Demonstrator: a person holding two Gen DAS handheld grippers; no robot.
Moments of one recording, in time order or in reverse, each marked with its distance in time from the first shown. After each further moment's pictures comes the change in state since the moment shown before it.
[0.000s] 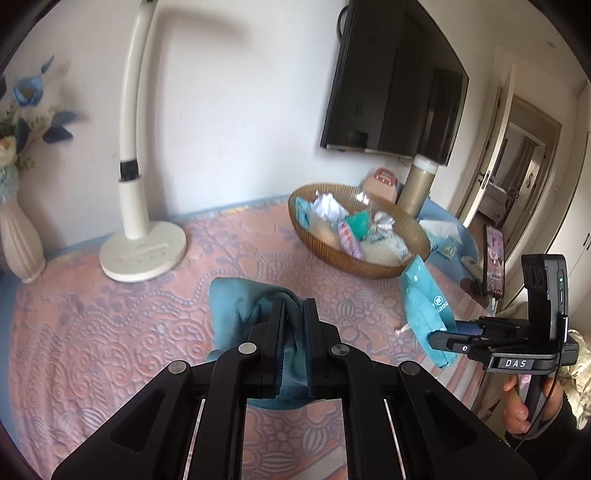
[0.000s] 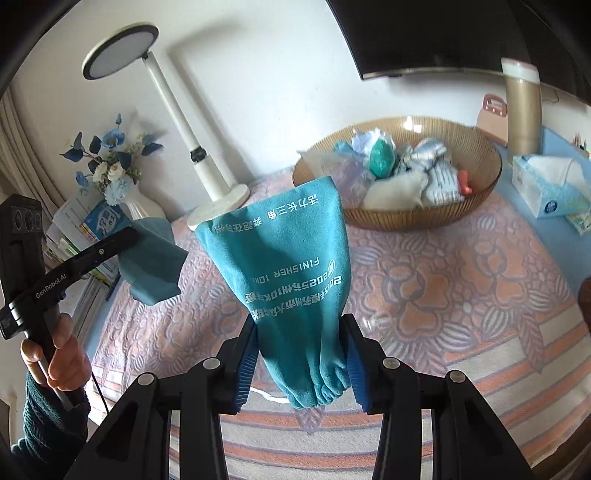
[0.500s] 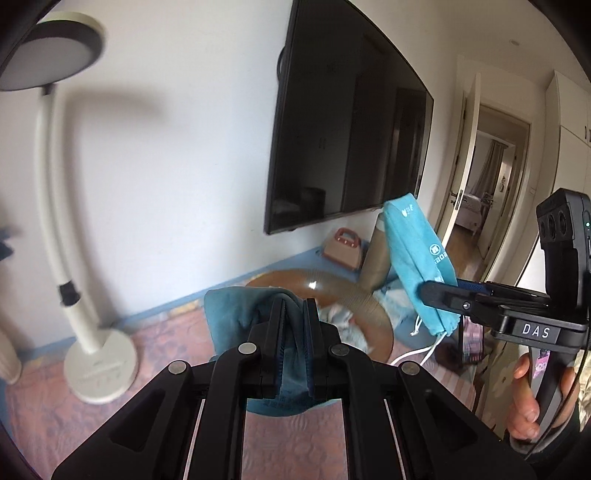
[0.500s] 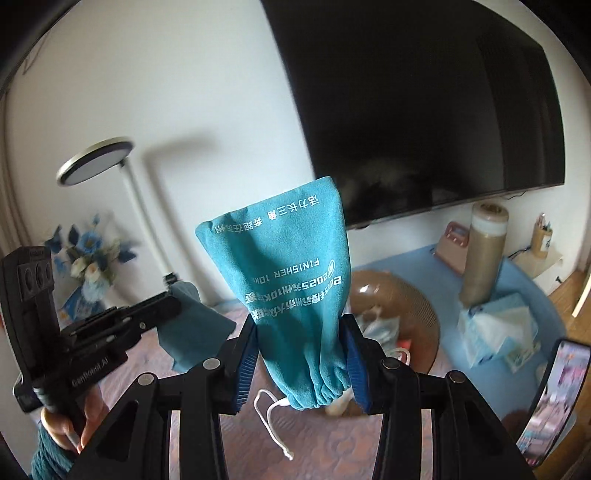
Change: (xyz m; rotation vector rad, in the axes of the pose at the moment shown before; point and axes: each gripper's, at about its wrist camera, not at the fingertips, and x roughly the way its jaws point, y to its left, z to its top) left arm 0.054 -0.071 0.125 0.099 -0.132 -0.100; right arm -0.058 -0.004 0.150 -0.023 -0.272 -0.178
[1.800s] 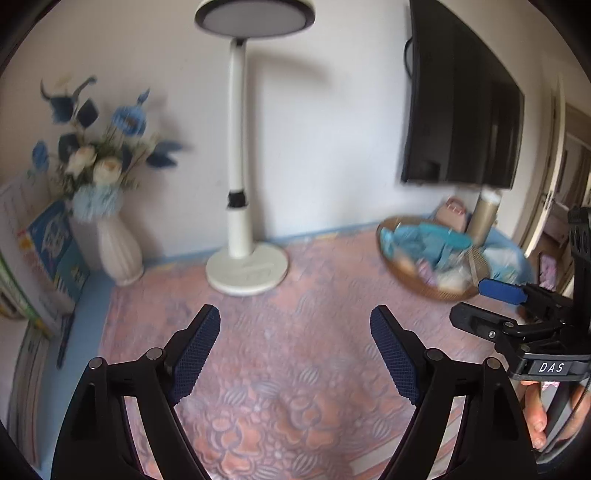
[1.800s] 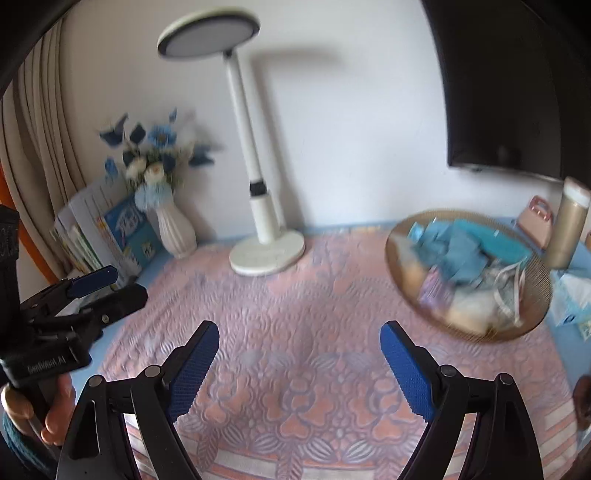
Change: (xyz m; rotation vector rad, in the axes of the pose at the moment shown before) left arm -0.112 0.068 -0.123 -0.137 0.073 0.432; right arm 0.055 0.132 -0.116 -0.188 0.149 0.161
